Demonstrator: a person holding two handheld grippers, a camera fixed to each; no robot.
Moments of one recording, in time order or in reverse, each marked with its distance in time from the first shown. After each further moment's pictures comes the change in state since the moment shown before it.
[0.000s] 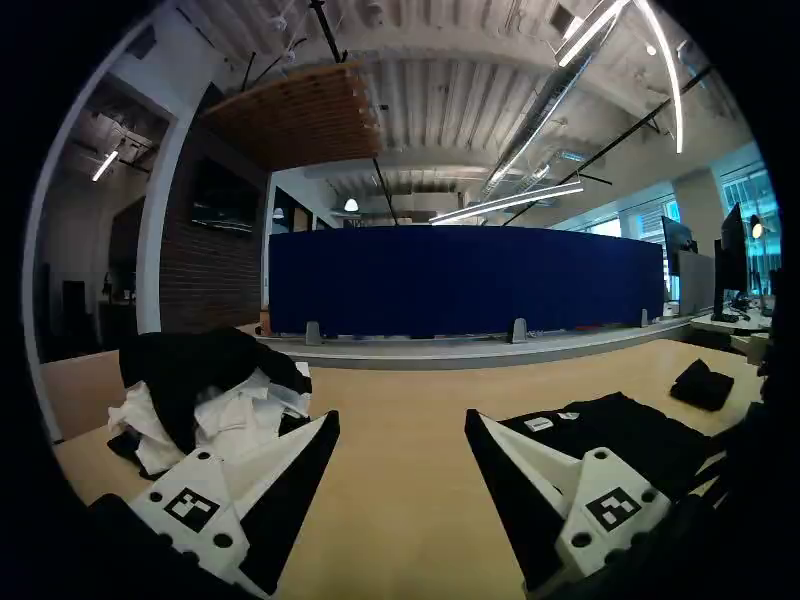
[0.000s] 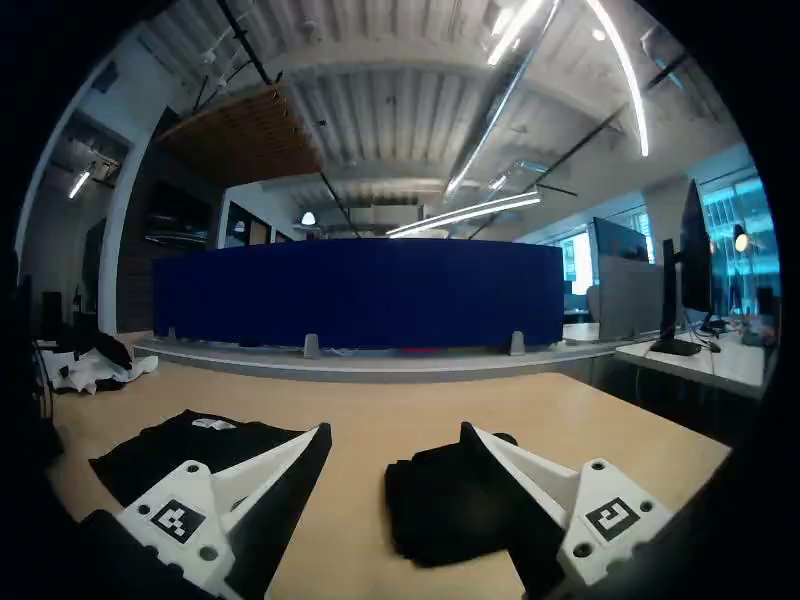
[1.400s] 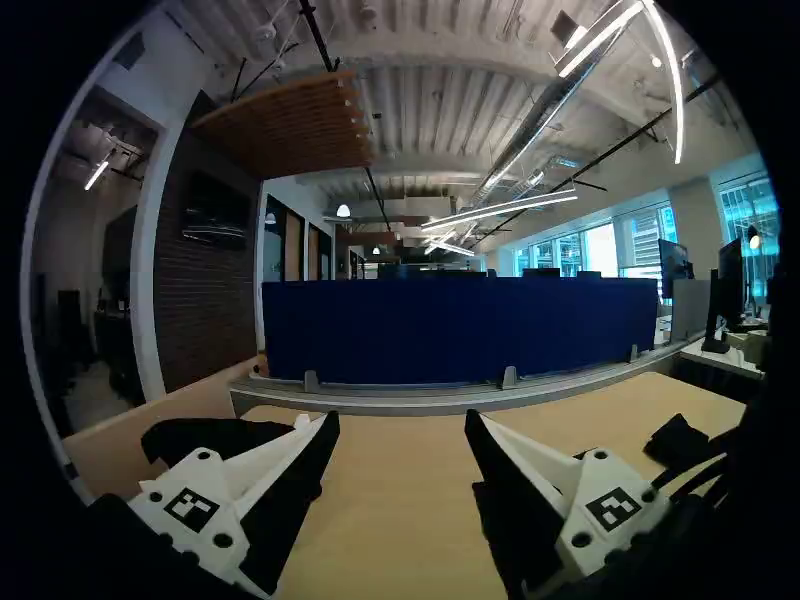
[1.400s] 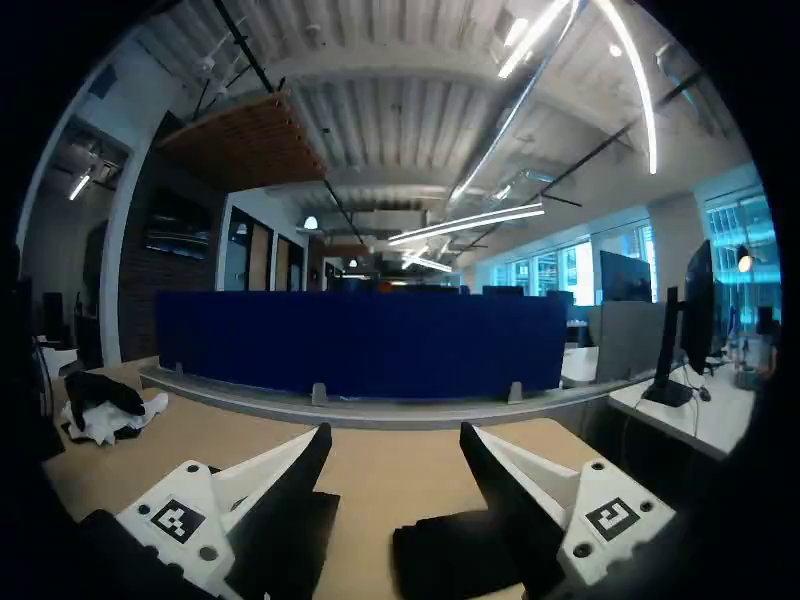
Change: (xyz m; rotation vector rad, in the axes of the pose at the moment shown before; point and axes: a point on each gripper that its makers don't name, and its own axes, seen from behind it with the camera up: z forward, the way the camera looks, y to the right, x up) left arm 0.157 -0.004 -0.002 -0.027 -0.004 0.004; right arm 0.160 -0.013 -0.007 0.004 -0.002 -0.017
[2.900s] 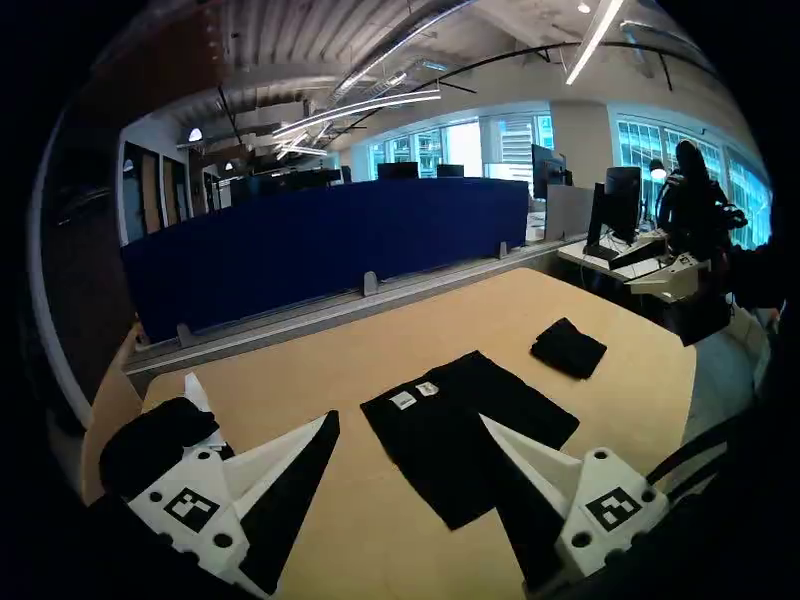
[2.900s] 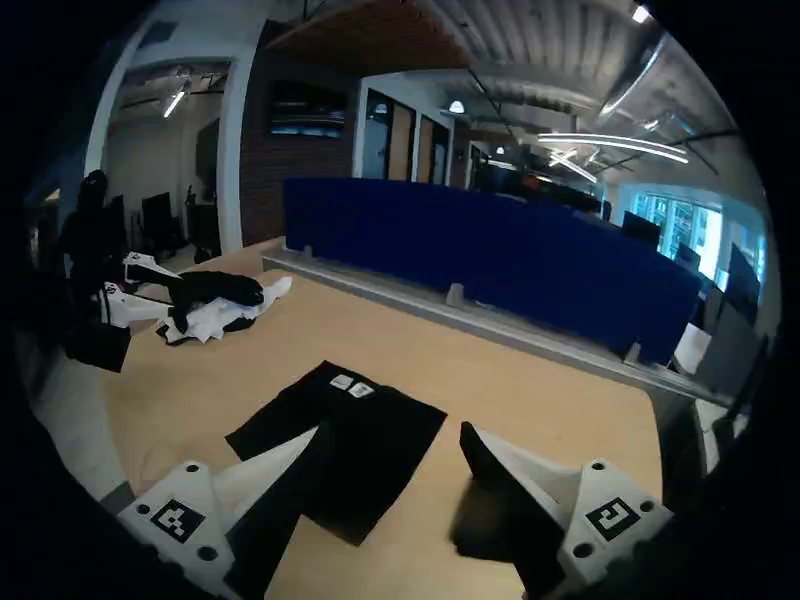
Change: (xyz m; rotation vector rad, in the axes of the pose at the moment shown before) left arm -0.028 0.094 -0.024 -0.522 -0.380 0.155; right arm -0.021 -0.087 -0.034 0.497 -0.454 -0.169
